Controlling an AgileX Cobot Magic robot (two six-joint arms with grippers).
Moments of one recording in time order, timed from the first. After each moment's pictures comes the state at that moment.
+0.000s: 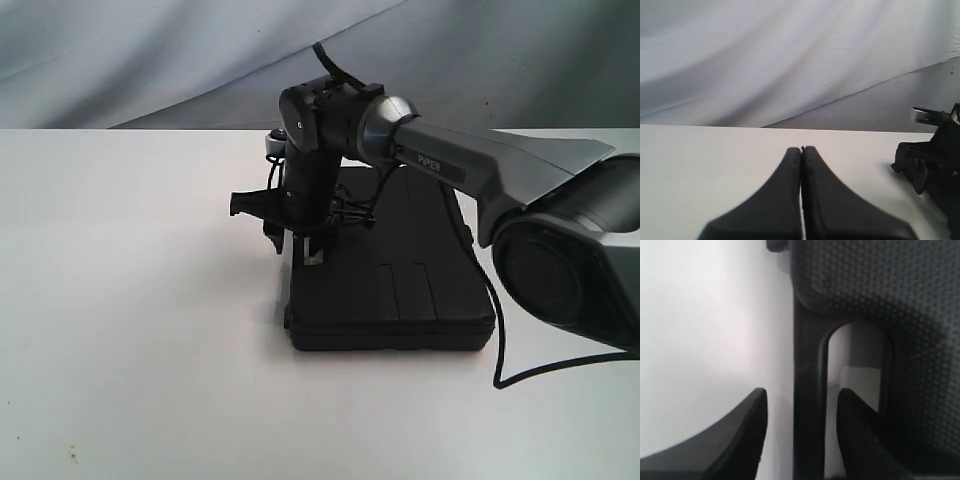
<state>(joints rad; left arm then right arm) -0.08 0.00 0.00 -0.14 0.11 0.07 0.76 2.50 -2.17 0.01 1.09 0.62</state>
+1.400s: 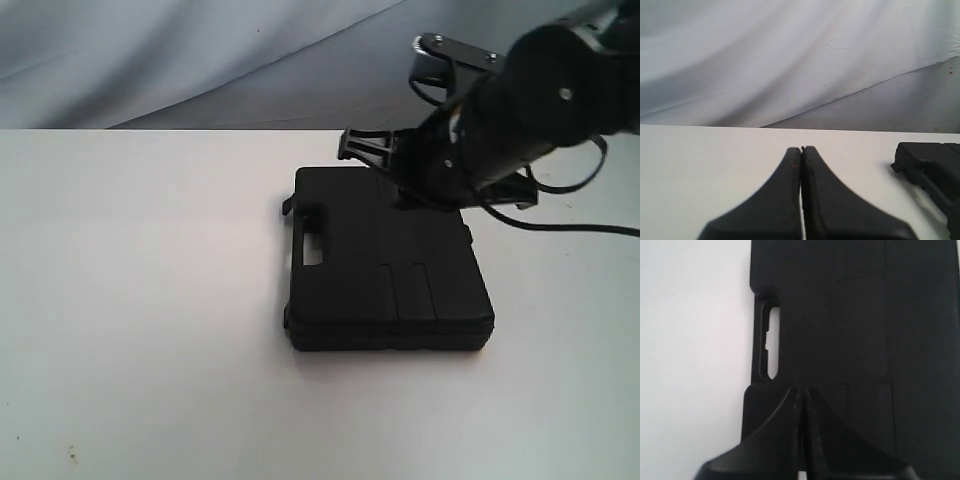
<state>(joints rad) -0.08 0.00 0.00 -0.14 0.11 0.07 0.69 1.62 -1.17 -0.08 0.59 0.71</state>
